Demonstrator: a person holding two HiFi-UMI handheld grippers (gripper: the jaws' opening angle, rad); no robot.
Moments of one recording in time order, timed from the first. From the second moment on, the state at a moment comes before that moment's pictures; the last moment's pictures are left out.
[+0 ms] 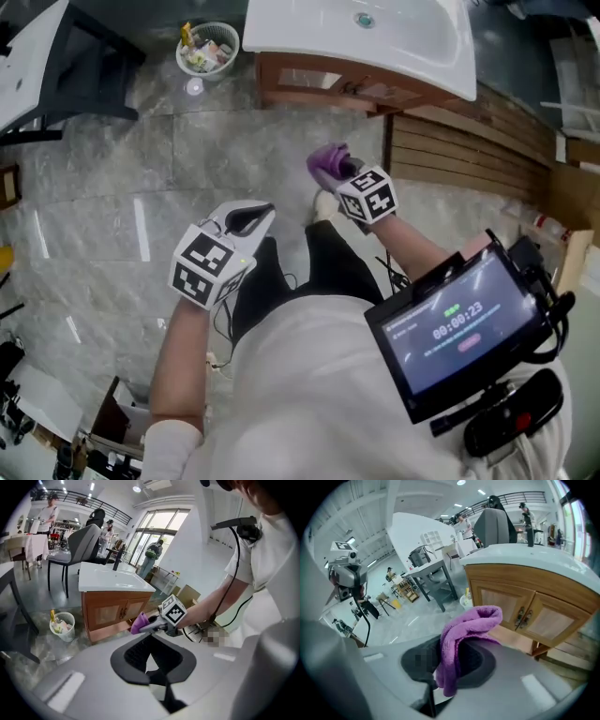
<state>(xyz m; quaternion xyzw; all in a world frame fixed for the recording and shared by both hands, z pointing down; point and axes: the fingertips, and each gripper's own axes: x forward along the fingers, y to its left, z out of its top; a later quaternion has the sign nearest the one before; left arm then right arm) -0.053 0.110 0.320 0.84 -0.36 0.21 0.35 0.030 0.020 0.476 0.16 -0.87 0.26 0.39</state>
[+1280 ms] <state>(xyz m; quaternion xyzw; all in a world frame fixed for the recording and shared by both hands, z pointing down) 0.106 0.115 0.171 0.90 -0.25 0.23 0.27 0.172 0.092 0.198 0.24 -0.92 0.20 0.24</state>
